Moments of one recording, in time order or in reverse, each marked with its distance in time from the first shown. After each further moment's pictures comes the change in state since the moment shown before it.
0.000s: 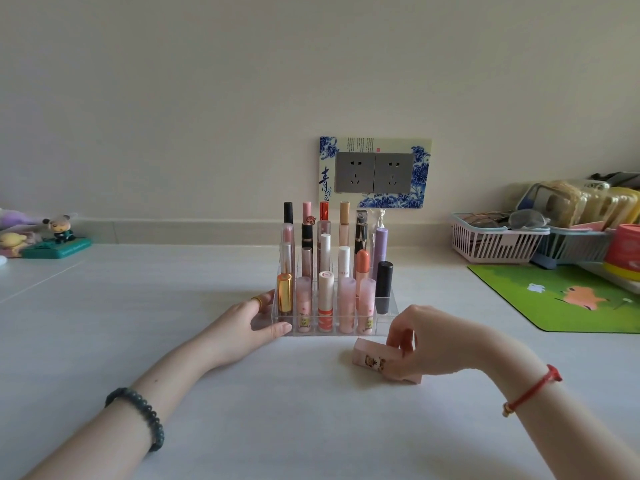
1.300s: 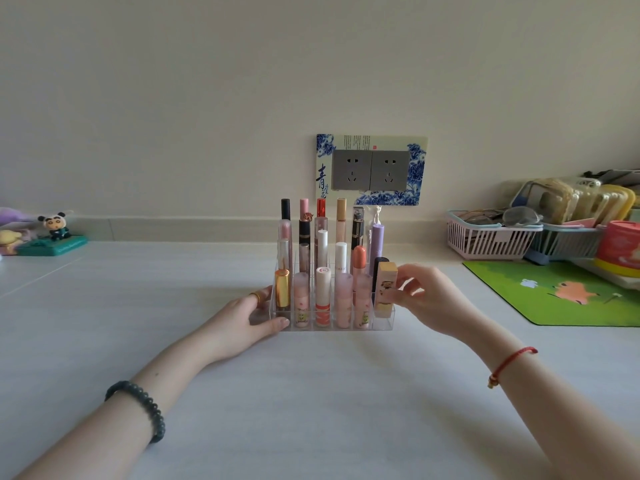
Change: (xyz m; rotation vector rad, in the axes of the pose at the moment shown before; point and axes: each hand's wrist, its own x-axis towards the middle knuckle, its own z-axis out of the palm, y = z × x) left_hand -0.002 0.007 -0.002 -0.005 -0.005 0.009; right_hand 0.036 0.036 0.006 0.472 0.527 -0.070
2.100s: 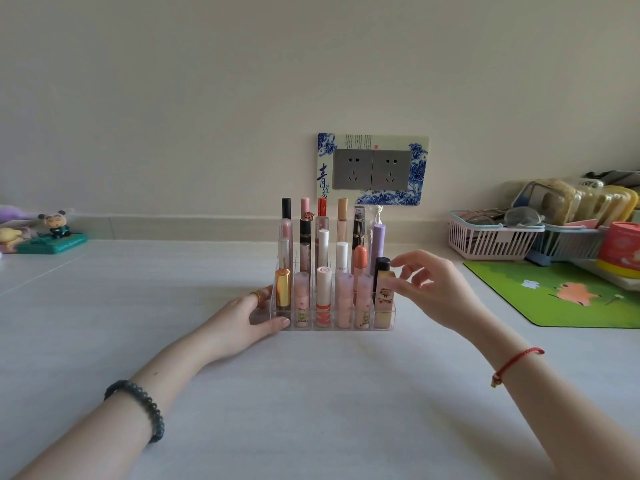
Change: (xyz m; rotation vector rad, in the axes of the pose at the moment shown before) left_hand 0.002 -0.003 0.001 0.004 -0.005 0.004; right_hand 0.000 -0.003 -0.007 0.070 0.136 -0.010
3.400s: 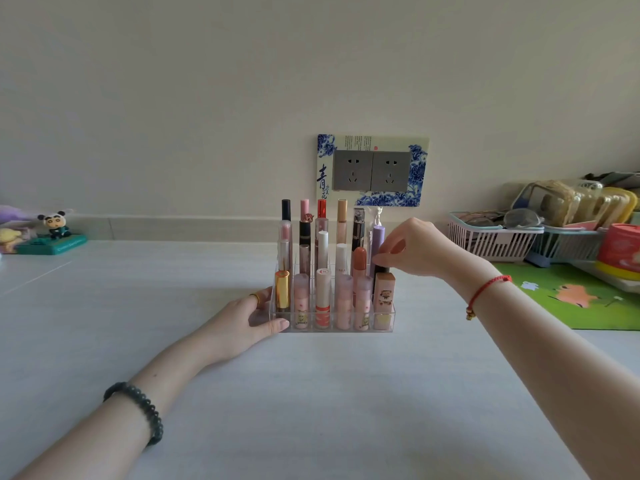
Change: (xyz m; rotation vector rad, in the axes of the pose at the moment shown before) left_hand -0.002 0.003 0.000 -0.036 -0.009 0.023; right_hand 0.047 -0.051 -0.012 -0.492 -0.231 0.001
